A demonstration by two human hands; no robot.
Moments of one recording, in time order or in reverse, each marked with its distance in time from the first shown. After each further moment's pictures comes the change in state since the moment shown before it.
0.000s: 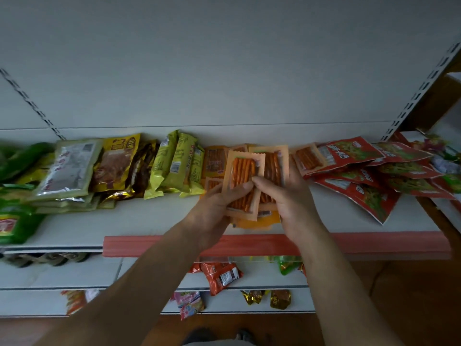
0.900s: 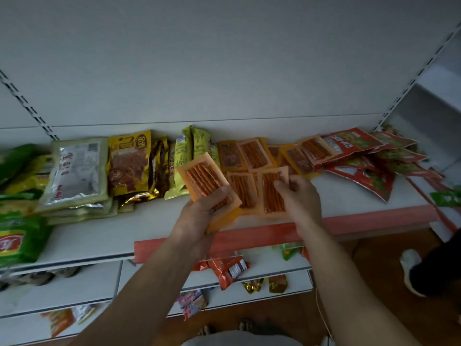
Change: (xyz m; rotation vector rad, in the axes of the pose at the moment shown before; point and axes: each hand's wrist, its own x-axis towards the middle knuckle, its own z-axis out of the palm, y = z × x) left_hand -0.043 0.017 -0.095 -0.170 0.172 -0.061; right_hand -0.002 0.053 0.043 -0.697 0.456 0.193
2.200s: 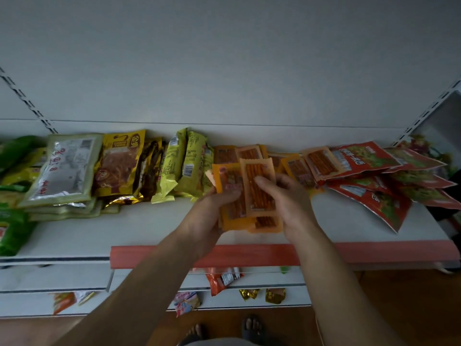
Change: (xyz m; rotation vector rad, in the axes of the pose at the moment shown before) left_hand 0.034 -0.004 0.050 0.124 -0.098 0.018; right_hand 0.030 -0.027 -0.010 0.400 -0.355 0.091
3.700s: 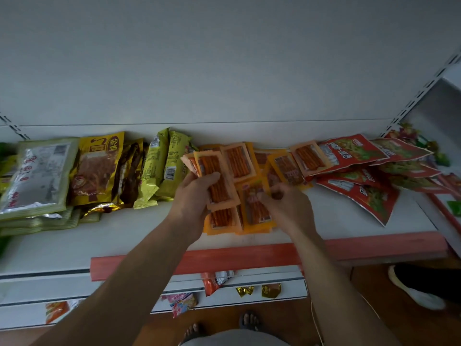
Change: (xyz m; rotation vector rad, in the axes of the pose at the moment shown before) left_hand 0.035 0.009 0.004 0.028 0.233 0.091; right_hand 0.013 0.024 -0.033 -0.663 0.104 -0.027
